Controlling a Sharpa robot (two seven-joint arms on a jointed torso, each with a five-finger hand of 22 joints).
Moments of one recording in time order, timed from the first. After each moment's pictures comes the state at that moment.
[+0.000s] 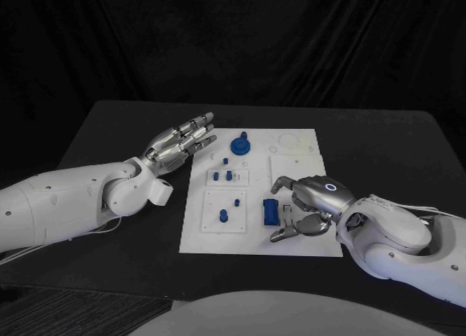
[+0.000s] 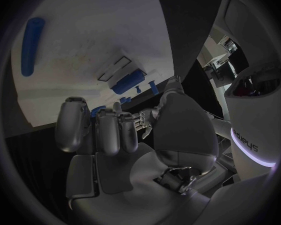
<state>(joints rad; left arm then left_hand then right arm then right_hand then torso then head) 1.16 -0.89 -0.21 1.38 -0.11 0.19 0.67 1.40 0.24 -0.23 0.26 0.48 0.16 0.07 0.03 0.03 0.00 0.03 0.00 0.00 0.00 0.06 0.00 0.00 0.15 0.00 0.15 0.01 0.00 1.10 -0.96 -0.21 1.89 -1.75 -0.41 -0.32 1.05 -0.29 -0.22 0.30 0.06 0.23 0.10 0.90 0.11 1.47 0.01 1.57 1.31 1.47 -0.07 1.45 1.31 0.06 1.47 0.04 1.26 1.31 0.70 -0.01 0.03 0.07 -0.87</state>
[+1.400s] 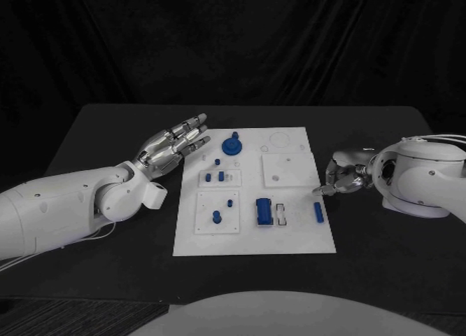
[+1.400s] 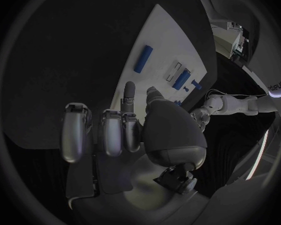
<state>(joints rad) 1.16 -0.88 -0.21 1.38 -0.11 0.19 0.68 1.40 0.24 -0.23 0.26 0.48 0.16 0.08 0.04 0.03 0.00 0.03 0.00 0.00 0.00 0.06 0.00 0.00 0.15 0.00 0.15 0.01 0.00 1.35 -1.07 -0.21 1.81 -1.36 0.09 -0.56 1.11 0.00 -0.07 0.27 0.20 1.03 0.00 0.65 0.29 1.47 -0.07 1.57 1.31 1.47 -0.13 1.49 1.31 0.05 1.47 -0.02 1.40 1.31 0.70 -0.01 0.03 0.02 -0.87</state>
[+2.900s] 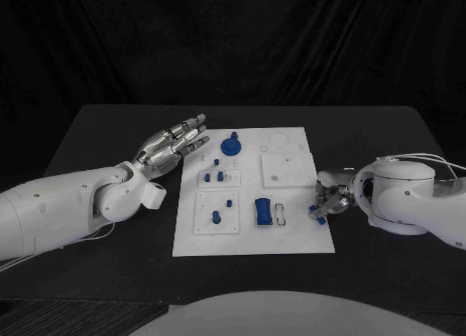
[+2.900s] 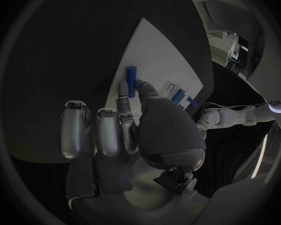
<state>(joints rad) 1.16 -0.87 -0.21 1.38 -0.11 0.19 0.68 1.41 0.25 -0.22 0.25 0.49 0.17 0.08 0.04 0.03 0.00 0.05 0.00 0.00 0.00 0.06 0.00 0.00 0.15 0.00 0.15 0.01 0.00 1.26 -1.02 -0.20 1.83 -1.39 0.12 -0.59 1.29 -0.03 0.07 0.05 0.48 1.07 0.05 0.29 0.30 1.46 -0.02 1.57 1.31 1.47 -0.10 1.45 1.28 0.05 1.47 0.01 1.37 1.31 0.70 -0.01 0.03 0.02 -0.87</state>
